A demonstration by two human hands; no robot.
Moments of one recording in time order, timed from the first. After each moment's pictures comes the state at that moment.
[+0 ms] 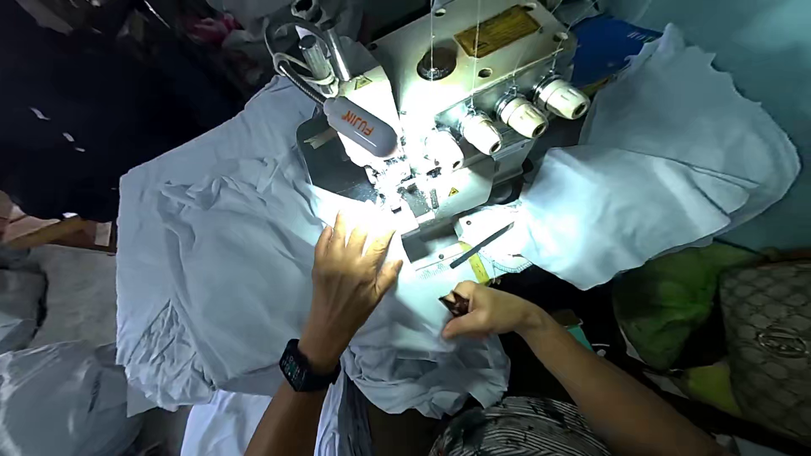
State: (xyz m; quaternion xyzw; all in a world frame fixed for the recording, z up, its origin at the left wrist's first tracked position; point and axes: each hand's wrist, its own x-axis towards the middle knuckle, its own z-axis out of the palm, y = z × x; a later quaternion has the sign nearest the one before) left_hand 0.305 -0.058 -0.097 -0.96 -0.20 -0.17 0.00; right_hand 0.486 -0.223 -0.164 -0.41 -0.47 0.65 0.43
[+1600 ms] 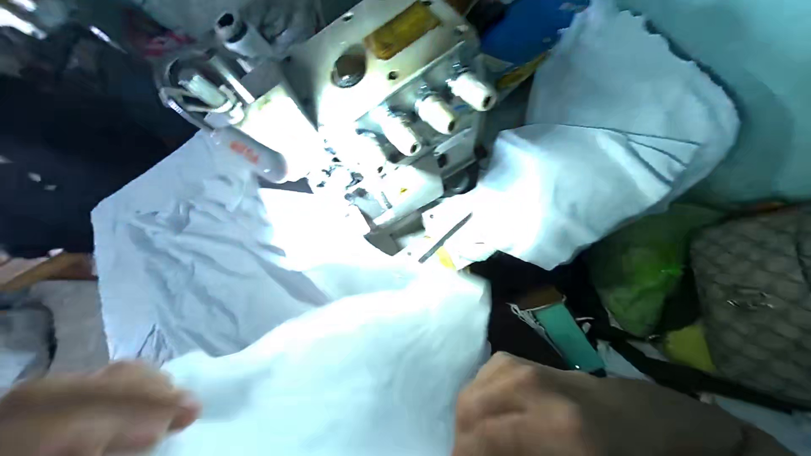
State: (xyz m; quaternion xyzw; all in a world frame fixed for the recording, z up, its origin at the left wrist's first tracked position) left_hand 0.202 -0.092 0.023 -0.84 -0.21 -0.35 -0.35; right_hand 0.468 -0.297 -0.062 -0.31 -0.69 0.30 0.57
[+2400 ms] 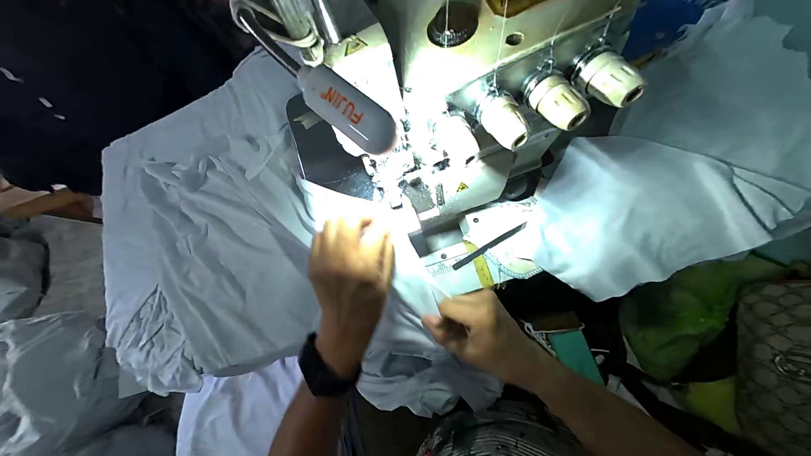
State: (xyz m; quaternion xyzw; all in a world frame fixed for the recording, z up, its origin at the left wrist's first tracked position) left_hand 0.332 -0.083 -0.085 -0.91 -0.29 -0.29 -0.03; right_hand 0.450 -0.233 -0.153 -0.61 -0.60 0.17 0.49
